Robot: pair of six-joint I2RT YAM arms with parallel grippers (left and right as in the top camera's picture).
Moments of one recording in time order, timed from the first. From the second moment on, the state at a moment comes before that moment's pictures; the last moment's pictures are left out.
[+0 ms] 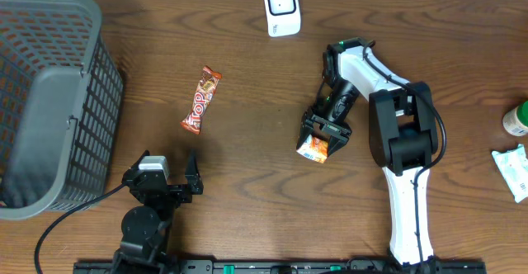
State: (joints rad) left arm -0.24 0.01 0.08 -0.28 -0.18 -0.16; right arm 0.27 2.43 1.83 -1.70 -0.63 0.22
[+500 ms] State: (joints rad) left arm -0.24 0.01 0.08 -0.28 -0.18 -0.16; right arm 0.27 2.44 1.85 -1.63 -0.60 0.16
